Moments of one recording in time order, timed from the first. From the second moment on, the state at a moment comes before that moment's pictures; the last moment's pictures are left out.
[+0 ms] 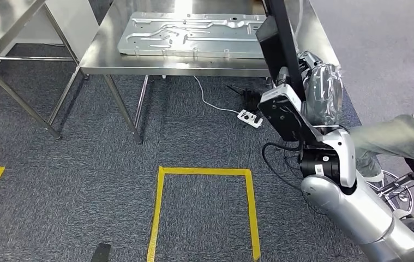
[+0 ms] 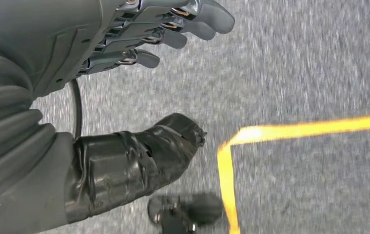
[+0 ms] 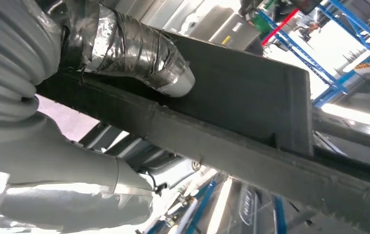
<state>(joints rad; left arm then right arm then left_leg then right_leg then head) -0.11 0.11 -0.96 -0.31 0.88 0.38 -0.37 -0.66 -0.41 0.61 -1.79 0.61 -0.46 0.57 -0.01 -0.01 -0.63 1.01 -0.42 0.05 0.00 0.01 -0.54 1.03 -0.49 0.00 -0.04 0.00</state>
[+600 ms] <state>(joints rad) -0.11 0.11 -0.96 -0.31 0.88 0.39 -0.38 -0.65 -0.42 0.61 -1.79 0.61 -0.46 0.57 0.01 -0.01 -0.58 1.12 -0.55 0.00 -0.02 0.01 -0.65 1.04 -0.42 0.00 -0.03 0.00</state>
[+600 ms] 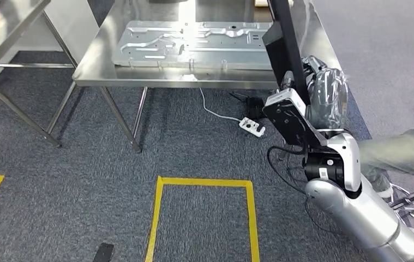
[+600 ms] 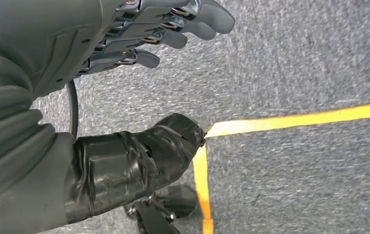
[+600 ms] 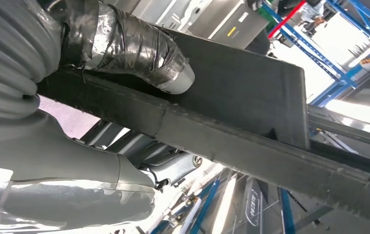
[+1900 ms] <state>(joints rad) -0.10 0.11 -0.96 -0.31 0.88 0.39 -0.37 -0.63 -0.43 0.60 -1.75 0.62 -0.38 0.56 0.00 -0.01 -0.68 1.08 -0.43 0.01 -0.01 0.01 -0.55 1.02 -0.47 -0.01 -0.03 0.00</state>
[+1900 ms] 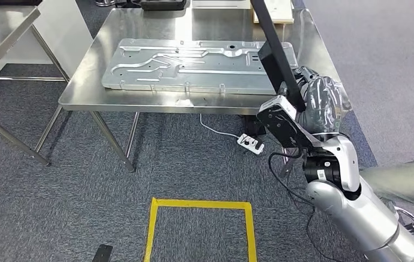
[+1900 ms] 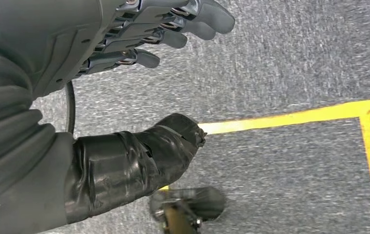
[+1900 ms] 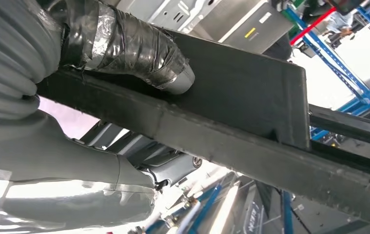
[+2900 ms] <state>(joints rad) -0.11 0.11 -0.97 -0.32 0.86 0.38 -0.34 -0.70 -0.47 0.61 -1.65 0.73 -0.24 0.60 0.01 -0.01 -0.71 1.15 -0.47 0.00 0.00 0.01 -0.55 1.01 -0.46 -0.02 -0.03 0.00</state>
